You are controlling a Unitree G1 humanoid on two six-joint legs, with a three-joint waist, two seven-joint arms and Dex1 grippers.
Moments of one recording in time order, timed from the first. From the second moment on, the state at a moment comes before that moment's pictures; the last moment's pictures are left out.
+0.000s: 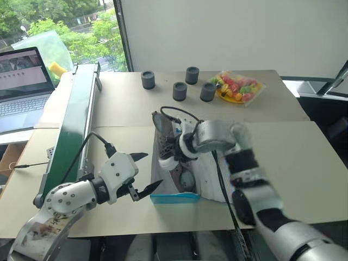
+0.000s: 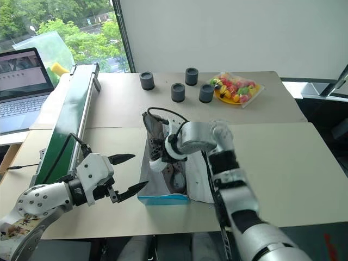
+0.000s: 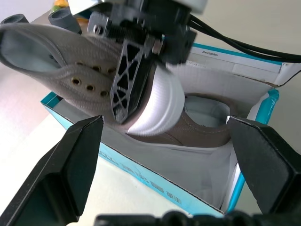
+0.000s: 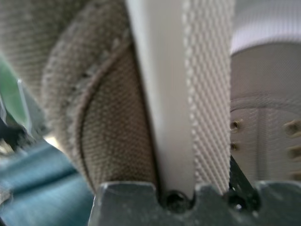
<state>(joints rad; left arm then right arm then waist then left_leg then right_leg) 0.08 0.75 0.08 -0.87 -0.43 0.66 -0.62 -0.86 0.06 -0.08 0.36 1.96 1.25 -1.41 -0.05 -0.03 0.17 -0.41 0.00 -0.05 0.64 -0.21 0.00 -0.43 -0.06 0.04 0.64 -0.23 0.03</state>
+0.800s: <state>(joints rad) 0.05 0.75 0.08 -0.88 -0.45 0.66 -0.60 -0.72 -0.19 0.26 0.26 1.98 1.47 -1.09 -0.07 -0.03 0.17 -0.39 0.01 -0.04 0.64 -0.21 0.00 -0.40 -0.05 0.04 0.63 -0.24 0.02</state>
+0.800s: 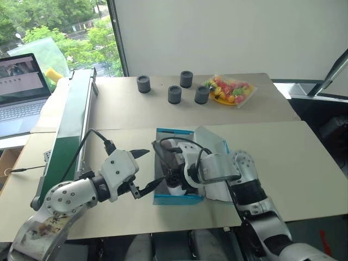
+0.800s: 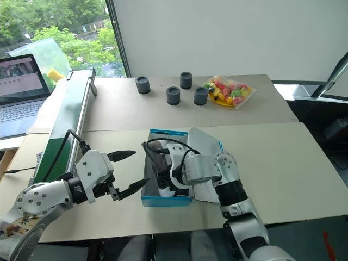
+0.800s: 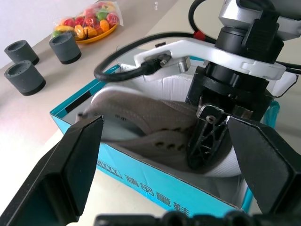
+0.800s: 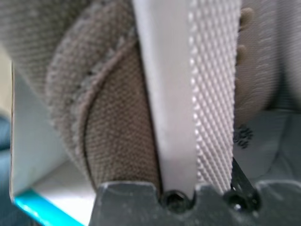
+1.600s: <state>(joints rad) 0.03 0.75 0.08 -0.85 -0.45 0.66 -0.58 -1.13 -0.19 0.17 0.58 1.95 1.38 -1.01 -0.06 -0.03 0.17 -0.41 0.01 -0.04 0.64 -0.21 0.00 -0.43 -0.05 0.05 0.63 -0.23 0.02</state>
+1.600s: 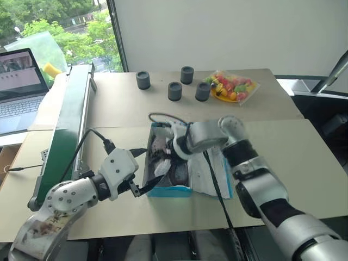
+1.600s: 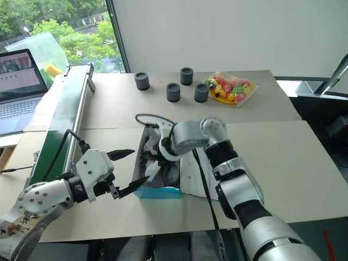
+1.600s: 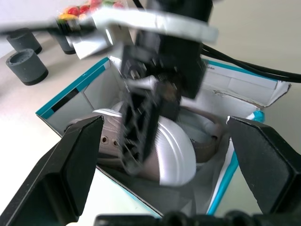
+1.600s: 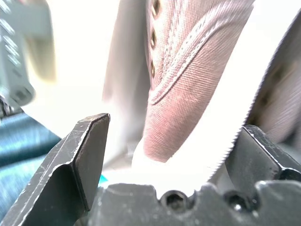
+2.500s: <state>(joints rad) 0.03 0.72 0.05 -0.72 -0.43 0.62 -0.64 -0.87 -0.60 -0.05 -0.05 1.95 1.35 -0.50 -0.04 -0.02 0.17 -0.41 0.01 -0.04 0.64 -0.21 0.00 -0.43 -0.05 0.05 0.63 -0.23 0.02</state>
